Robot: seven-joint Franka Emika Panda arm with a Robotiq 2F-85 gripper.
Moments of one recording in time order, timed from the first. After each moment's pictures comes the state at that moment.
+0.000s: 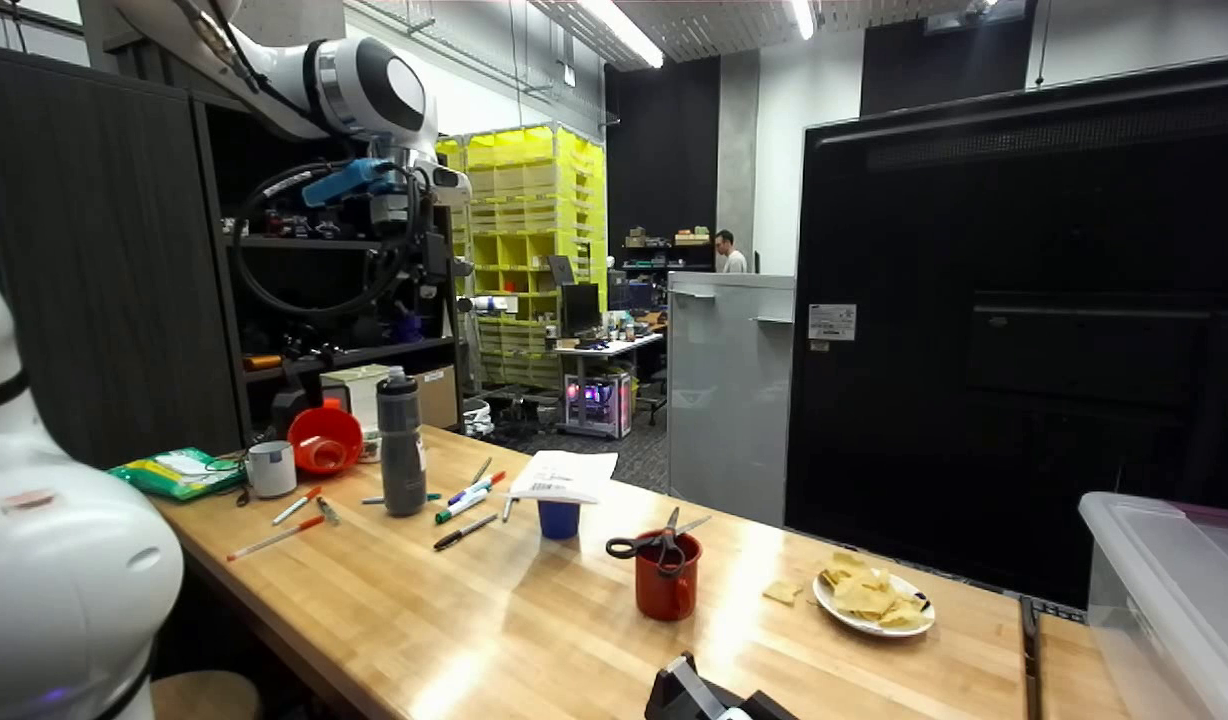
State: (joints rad) arm 0.07 -0.23 0.31 -1.91 0.00 1.47 0.44
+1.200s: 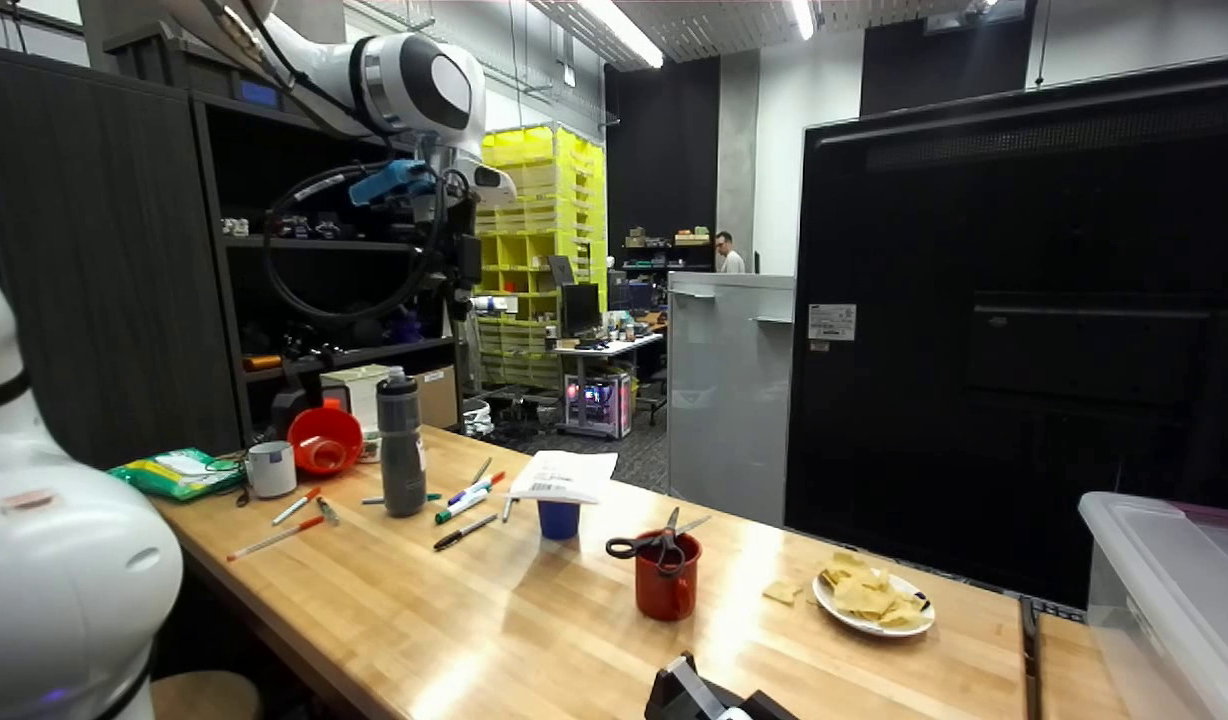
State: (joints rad) arm 0.07 -0.22 0.18 -1.91 0.02 1.49 0.48
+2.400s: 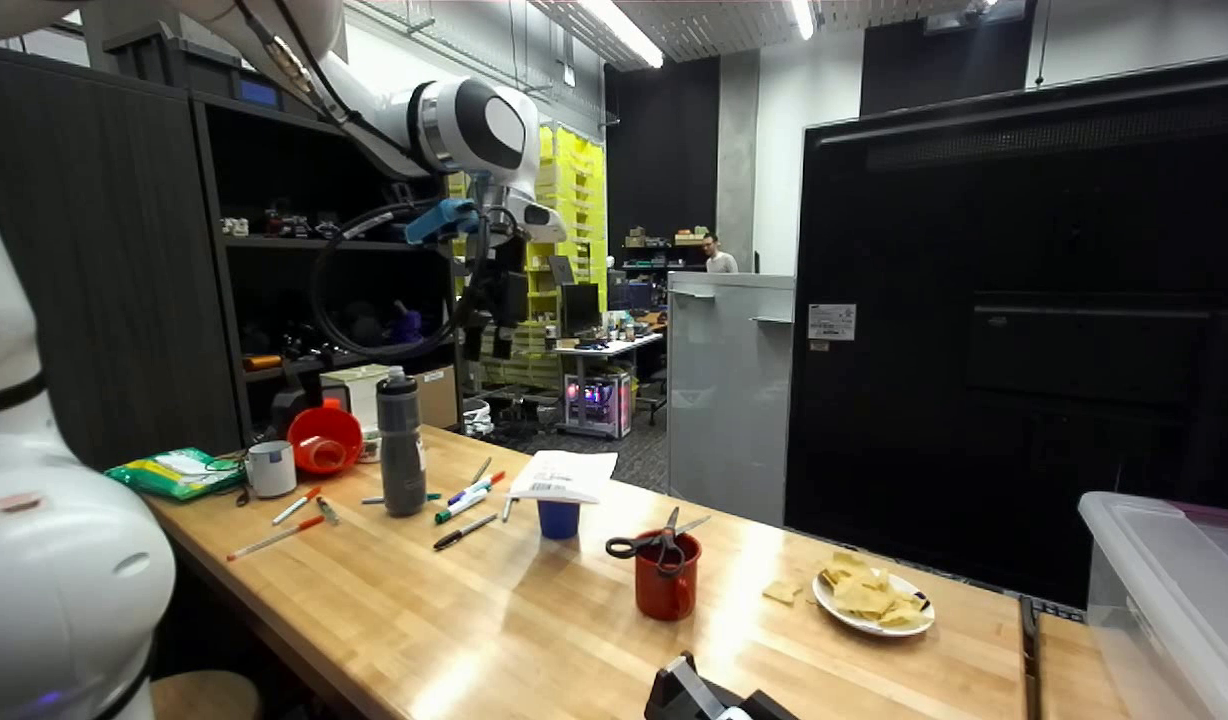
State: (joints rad) arm 0.03 -0.16 0.10 -1.97 -0.02 1.54 0.50
